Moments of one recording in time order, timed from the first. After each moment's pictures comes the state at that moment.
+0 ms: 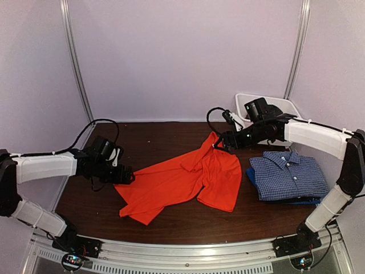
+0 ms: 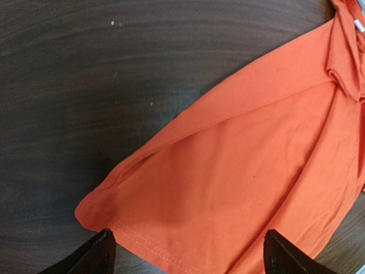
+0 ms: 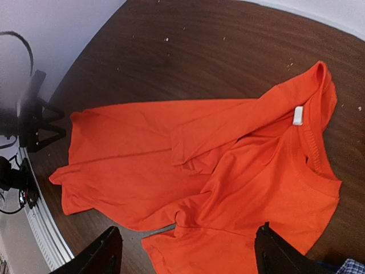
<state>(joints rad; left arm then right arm) -0.51 1.32 0.72 -0.37 0.02 -0.41 0.49 1.56 1.28 -0.45 -0.38 0.18</state>
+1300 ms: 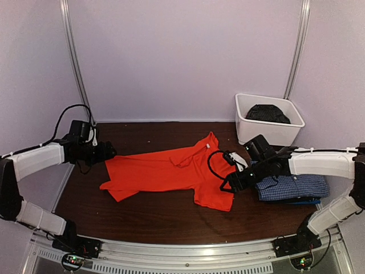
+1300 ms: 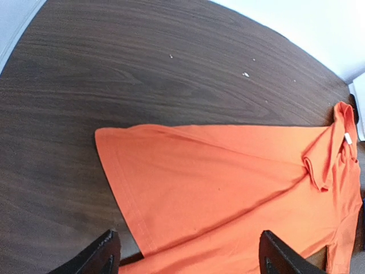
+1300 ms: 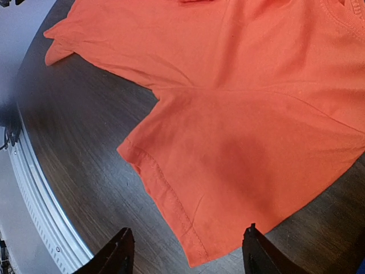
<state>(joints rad) -0.18 1.36 0.82 -0.29 0.10 -0.44 0.65 1.40 0.80 -0.35 -0.36 0.24</state>
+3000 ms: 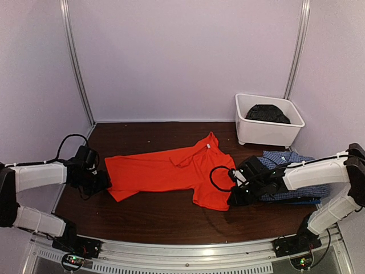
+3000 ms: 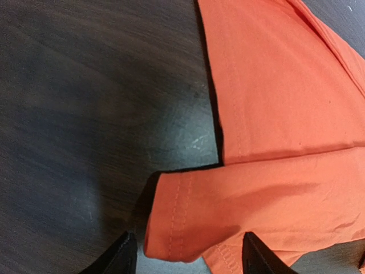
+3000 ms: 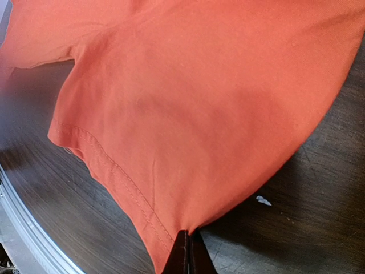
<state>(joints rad) -0.27 1.23 0.53 -0.39 -0.02 -0.68 0.78 1.42 0.62 -0.24 -0.17 0.64</state>
